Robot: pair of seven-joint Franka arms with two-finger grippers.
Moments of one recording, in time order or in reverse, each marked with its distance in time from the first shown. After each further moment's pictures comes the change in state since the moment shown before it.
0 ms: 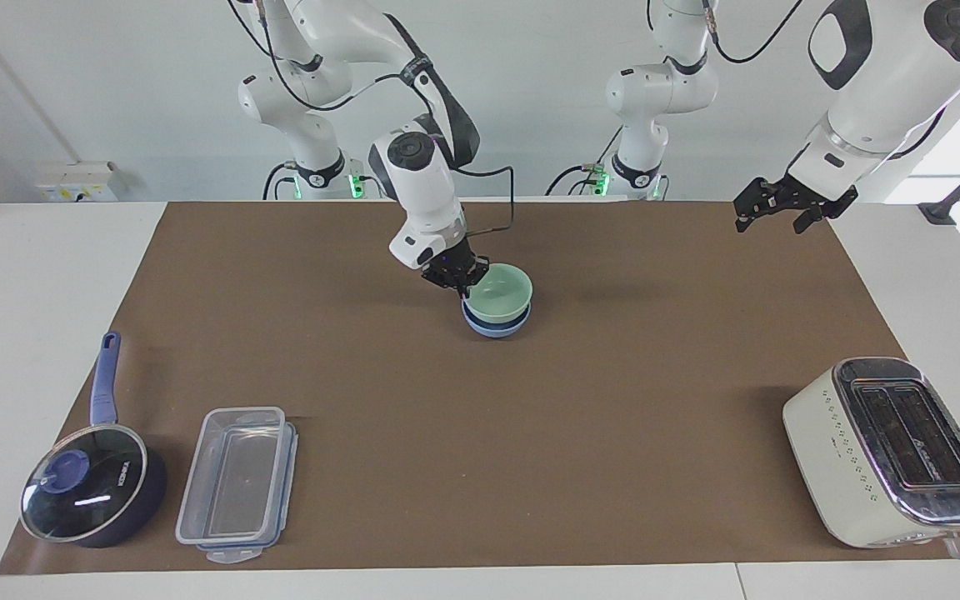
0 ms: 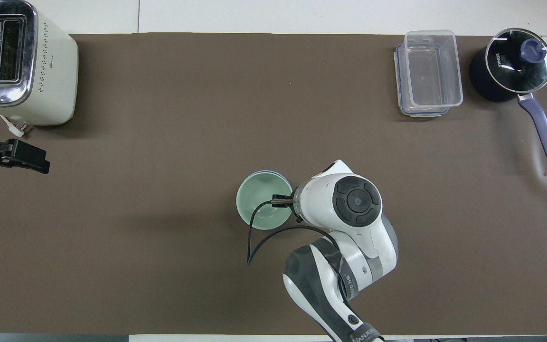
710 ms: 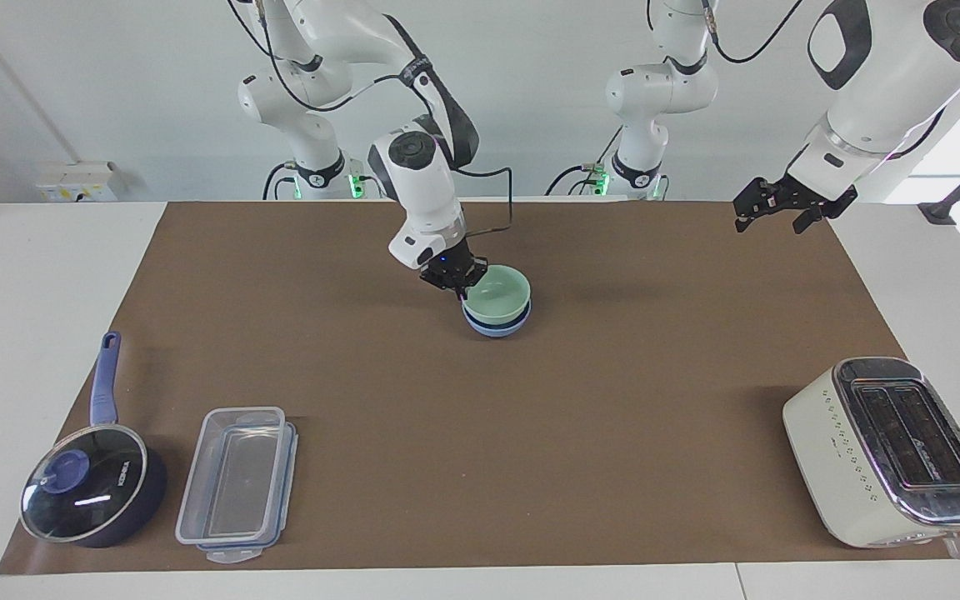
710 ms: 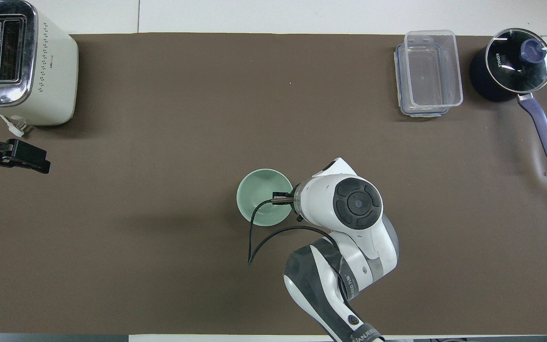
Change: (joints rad) left arm 0.000 0.000 0.000 0.000 0.000 0.000 0.000; right arm 0.000 0.000 -0.001 0.000 -0.012 0.038 0.000
